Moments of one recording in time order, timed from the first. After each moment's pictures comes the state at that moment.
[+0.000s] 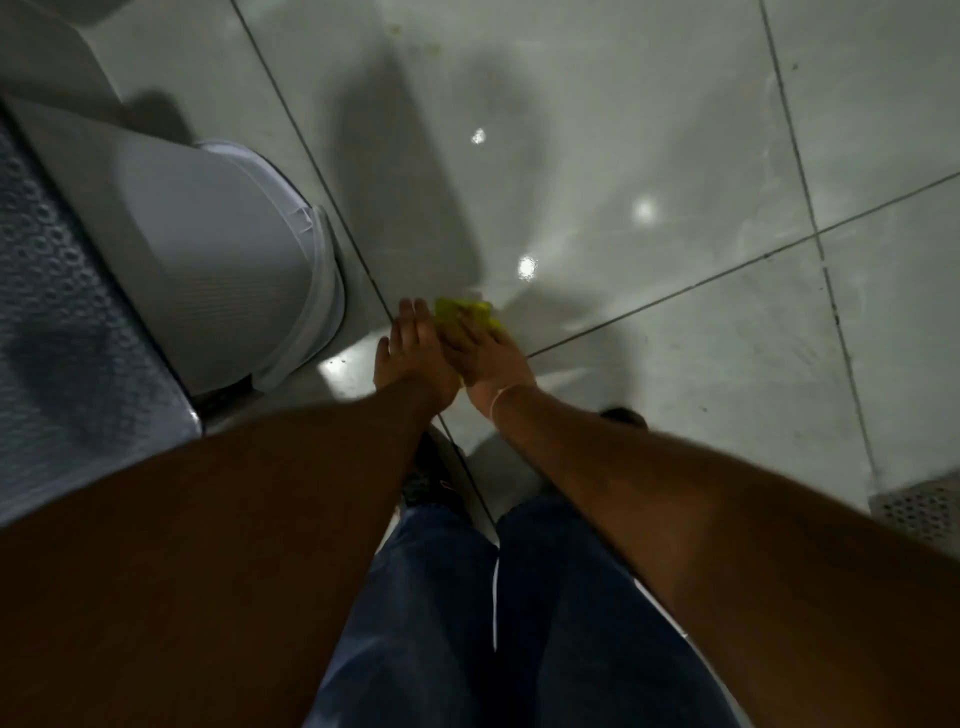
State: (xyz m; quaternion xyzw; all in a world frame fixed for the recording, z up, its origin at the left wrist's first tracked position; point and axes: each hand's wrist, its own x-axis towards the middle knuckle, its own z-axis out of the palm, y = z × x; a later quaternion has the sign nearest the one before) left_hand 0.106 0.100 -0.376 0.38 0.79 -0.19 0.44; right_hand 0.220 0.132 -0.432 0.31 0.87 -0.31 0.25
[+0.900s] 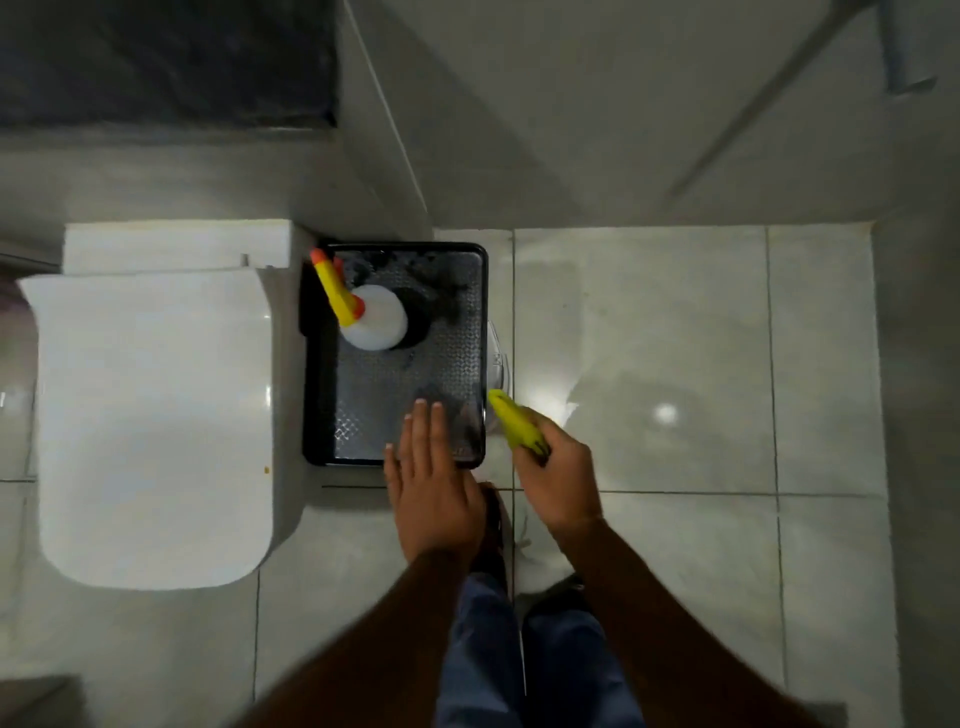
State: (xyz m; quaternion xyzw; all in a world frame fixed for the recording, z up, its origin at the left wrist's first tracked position) left_hand 0.017 0.008 -0.027 0.24 0.95 0.10 0.20; right_hand 0.100 0.136 -0.037 0.47 0.67 -0.57 -0.02
